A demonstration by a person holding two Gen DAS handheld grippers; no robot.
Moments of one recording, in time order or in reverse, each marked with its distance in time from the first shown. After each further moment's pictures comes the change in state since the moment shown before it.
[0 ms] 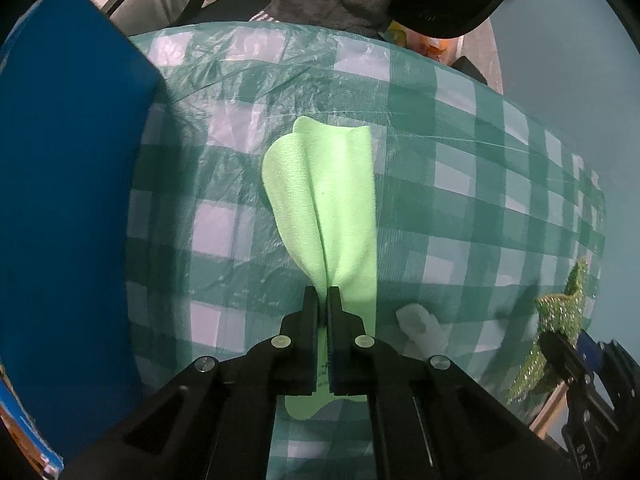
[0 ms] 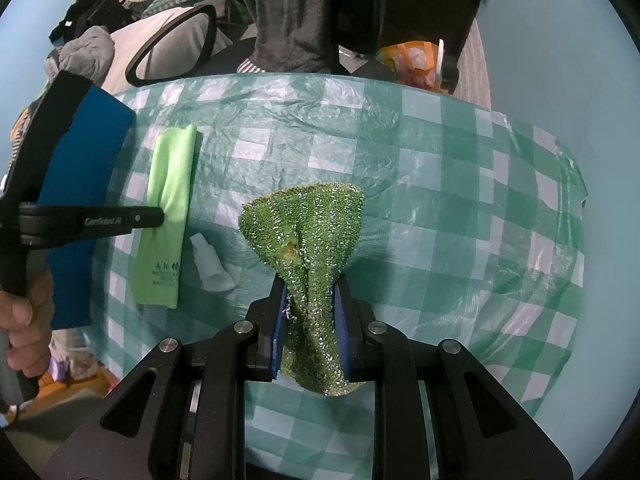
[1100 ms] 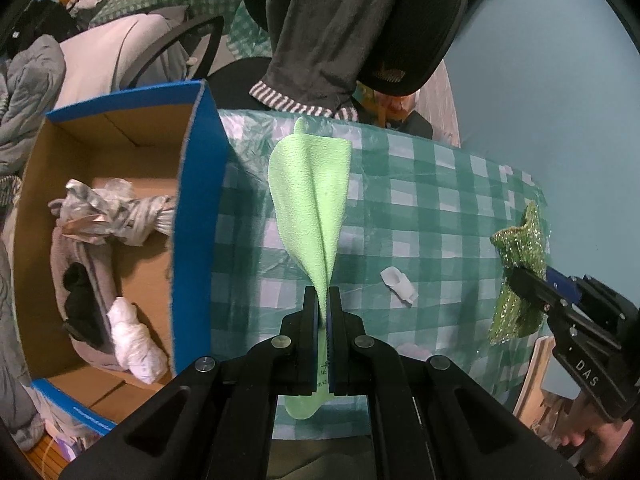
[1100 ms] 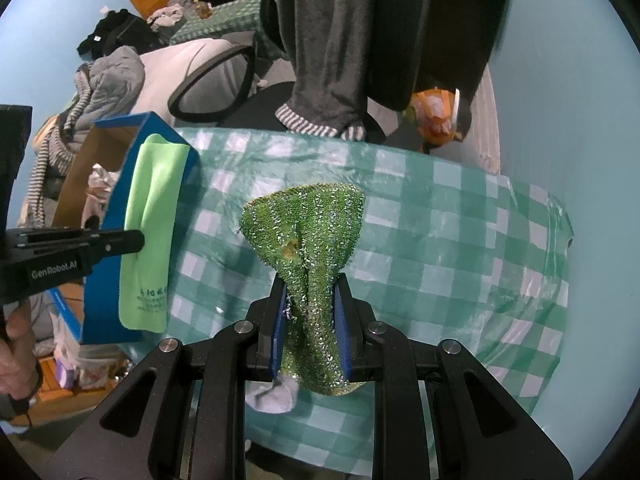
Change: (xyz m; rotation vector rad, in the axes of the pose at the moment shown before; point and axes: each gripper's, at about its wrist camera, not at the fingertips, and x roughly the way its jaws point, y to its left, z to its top) left arm -0.121 0.035 -0.043 0.097 -0.187 -0.056; right arm -0.066 0.055 0.011 -0.049 -0.132 0.038
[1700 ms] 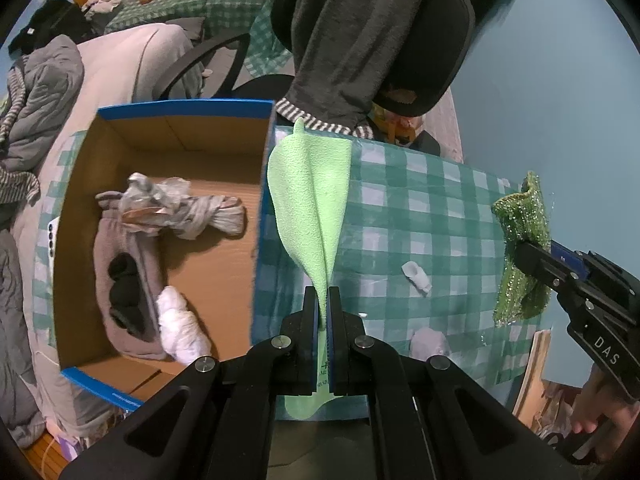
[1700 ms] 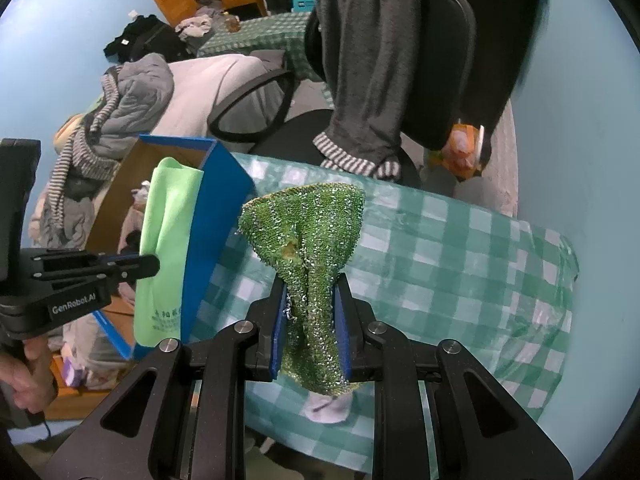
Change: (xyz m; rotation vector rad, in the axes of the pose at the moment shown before) left arm -0.046 0.041 -0.017 -0.021 -0.057 0.003; right arm -0.024 0.058 0.022 -0.065 -0.065 0.051
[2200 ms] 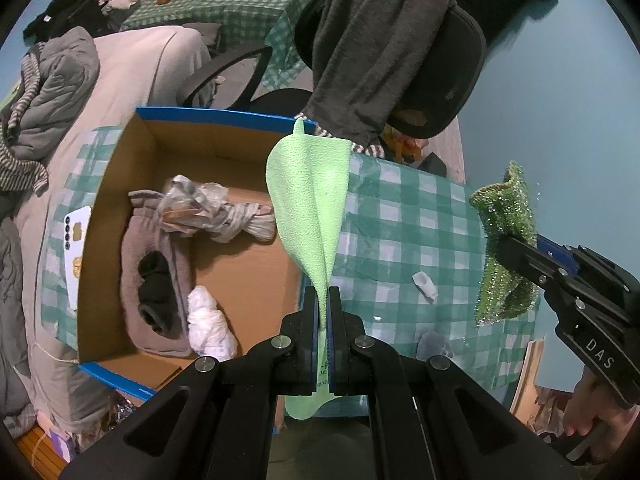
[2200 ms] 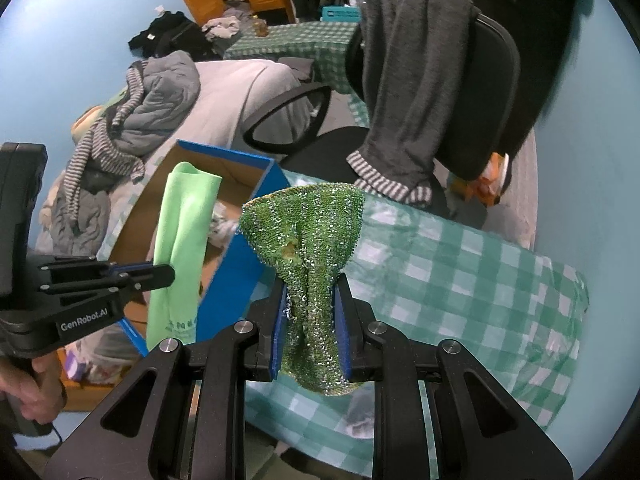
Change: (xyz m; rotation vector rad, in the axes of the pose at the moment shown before) left arm -0.031 0.038 -0.004 -0.052 -0.048 -0.016; right arm 0.002 0.055 0.022 -0.078 -0.027 0.037
